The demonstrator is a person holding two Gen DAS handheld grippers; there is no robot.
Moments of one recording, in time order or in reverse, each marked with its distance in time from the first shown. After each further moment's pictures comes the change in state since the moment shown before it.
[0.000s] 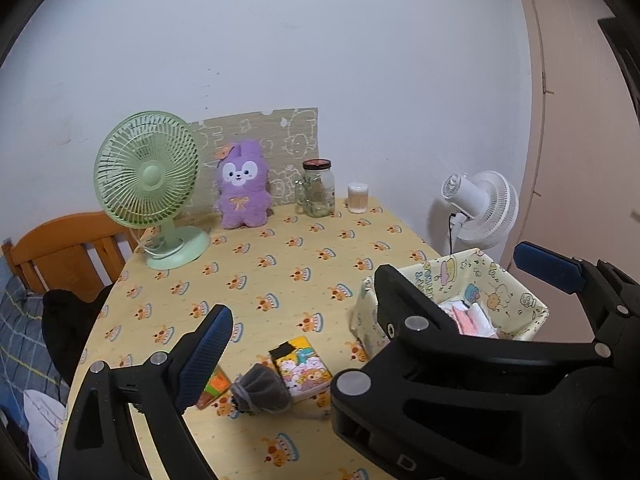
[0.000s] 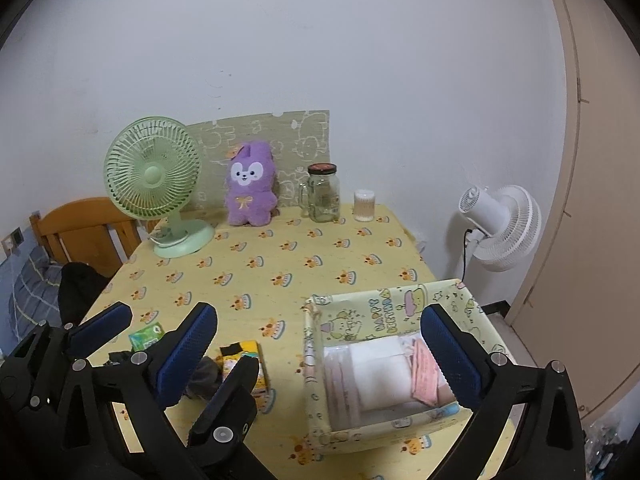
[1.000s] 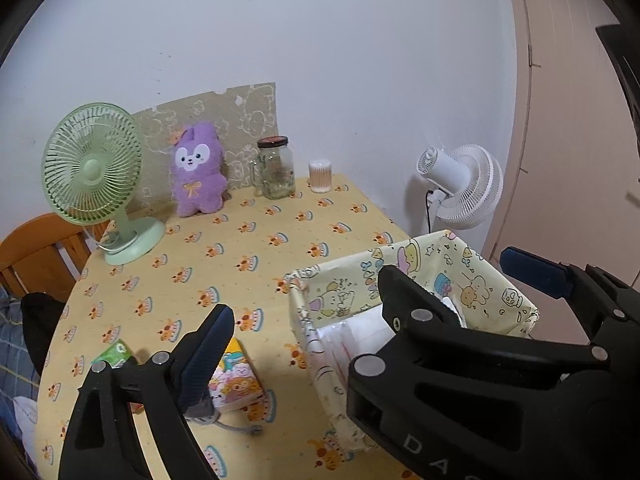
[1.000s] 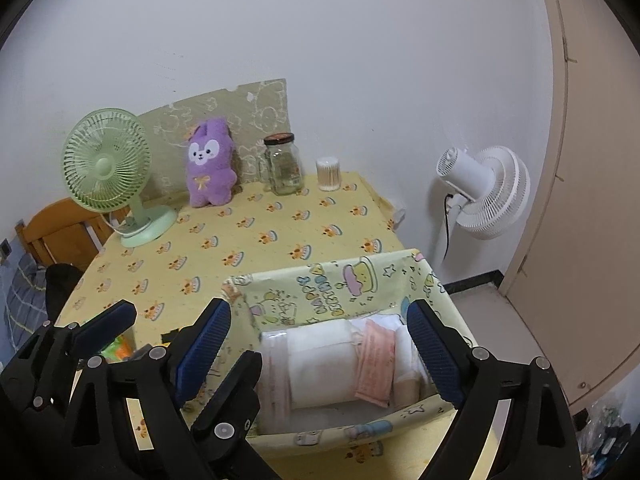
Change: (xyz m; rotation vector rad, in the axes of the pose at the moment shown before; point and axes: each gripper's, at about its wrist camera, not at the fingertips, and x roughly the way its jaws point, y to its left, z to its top) left arm 0.048 -0.062 0.004 0.036 0.074 -0.053; right arm 0.038 -0.074 -0.012 0.069 0.093 -0.025
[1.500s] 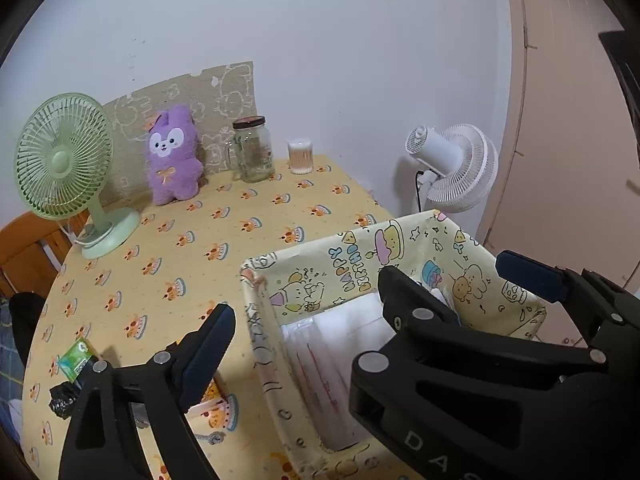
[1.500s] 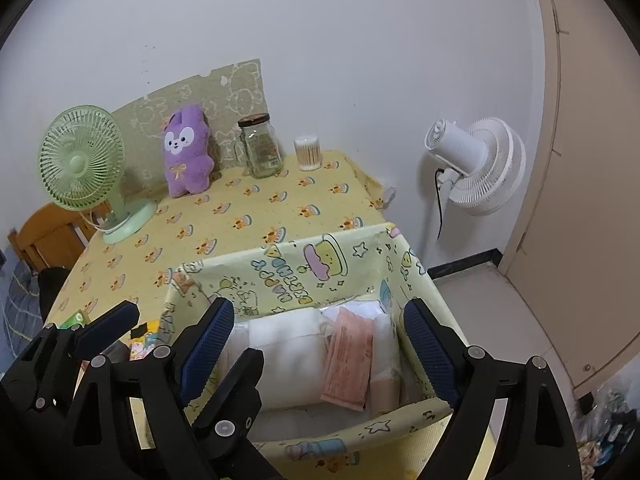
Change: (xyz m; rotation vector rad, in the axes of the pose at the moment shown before) left arm 0.037 -0.026 -0.001 0.014 0.065 -0.029; right arm 0.032 -0.032 -0.007 0.046 0.057 -0.013
